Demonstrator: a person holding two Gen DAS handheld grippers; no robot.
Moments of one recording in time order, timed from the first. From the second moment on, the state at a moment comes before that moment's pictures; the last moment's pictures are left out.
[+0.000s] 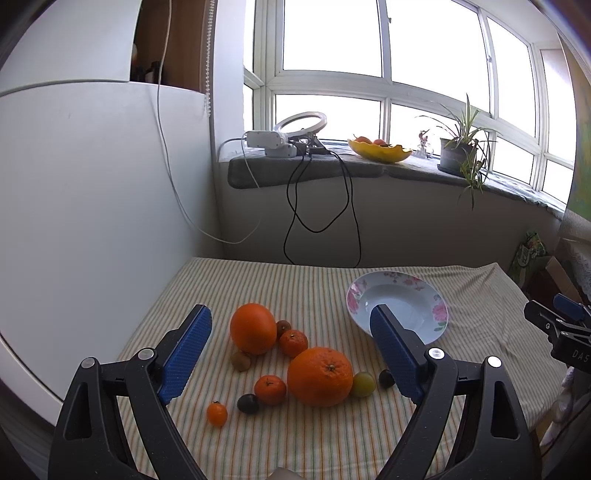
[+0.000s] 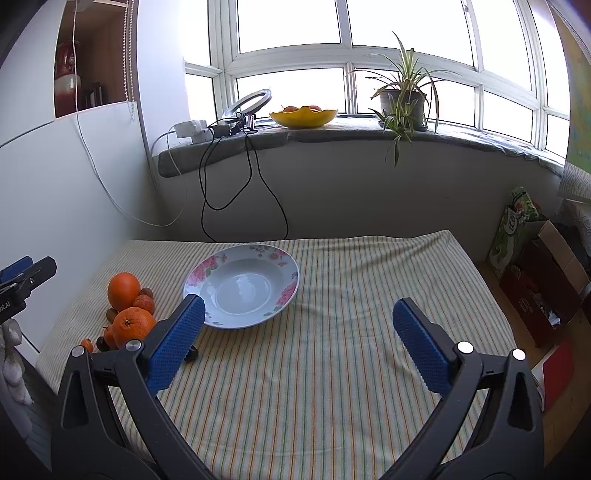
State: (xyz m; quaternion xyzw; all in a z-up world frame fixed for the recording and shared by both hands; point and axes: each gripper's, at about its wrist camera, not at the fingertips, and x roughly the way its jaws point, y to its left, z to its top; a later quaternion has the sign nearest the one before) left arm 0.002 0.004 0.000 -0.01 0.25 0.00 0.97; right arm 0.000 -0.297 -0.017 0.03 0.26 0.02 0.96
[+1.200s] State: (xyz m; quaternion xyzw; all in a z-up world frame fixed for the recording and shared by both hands) left arm 0.002 0.001 -0.002 -0.01 0.25 -0.01 0.97; right arm -0.001 -0.290 -0.018 0.02 0.27 0.03 0.96
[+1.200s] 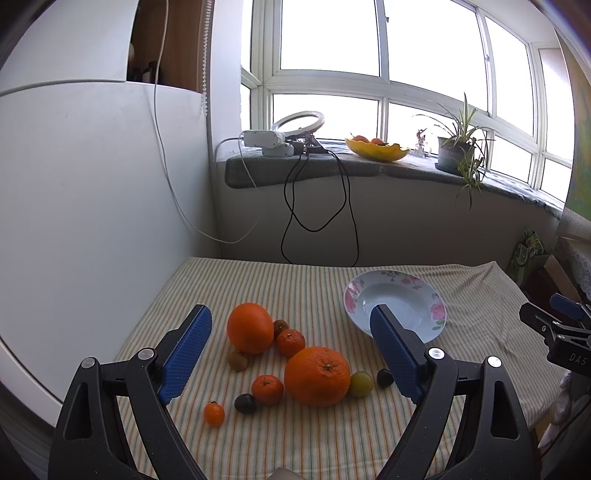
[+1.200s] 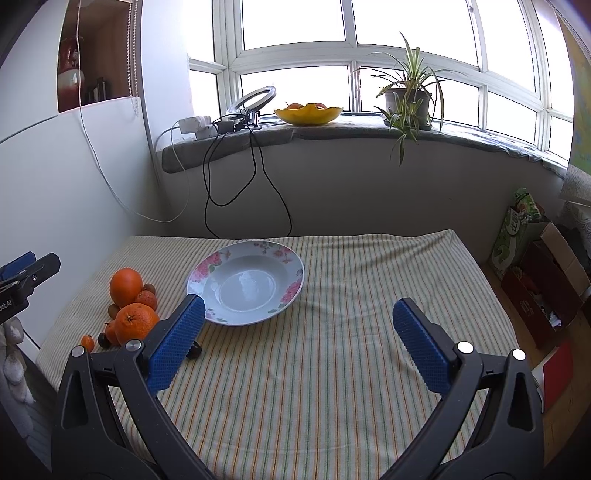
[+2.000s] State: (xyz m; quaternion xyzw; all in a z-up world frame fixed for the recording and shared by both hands) left arm 0.007 0.020 -0.014 -0.02 0.26 0.00 0.96; right arm 0.007 -0.283 -0.028 0.03 0.28 0.05 0.96
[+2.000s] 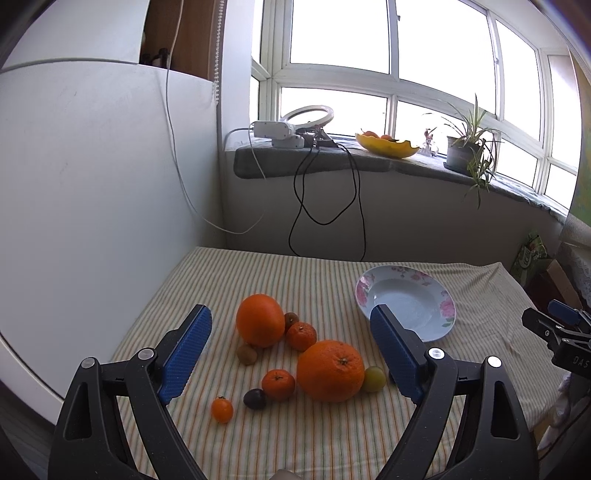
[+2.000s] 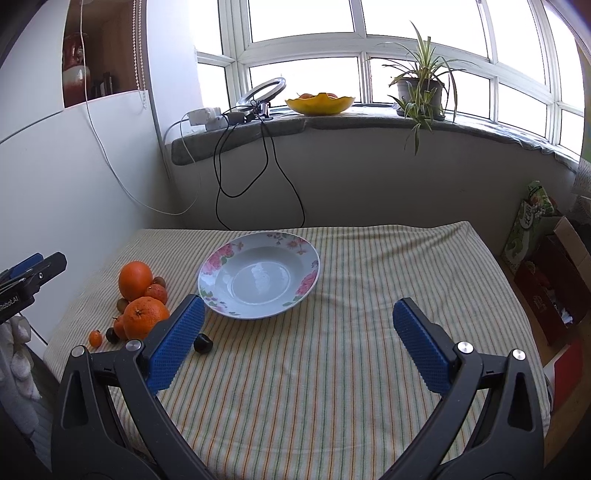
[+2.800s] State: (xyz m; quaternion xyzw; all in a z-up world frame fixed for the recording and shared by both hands) left arm -0.002 0.050 -0.056 -0.07 0.32 0.00 0.94; right arm 0.029 -0.247 -0.050 0.05 0.32 0.18 0.93
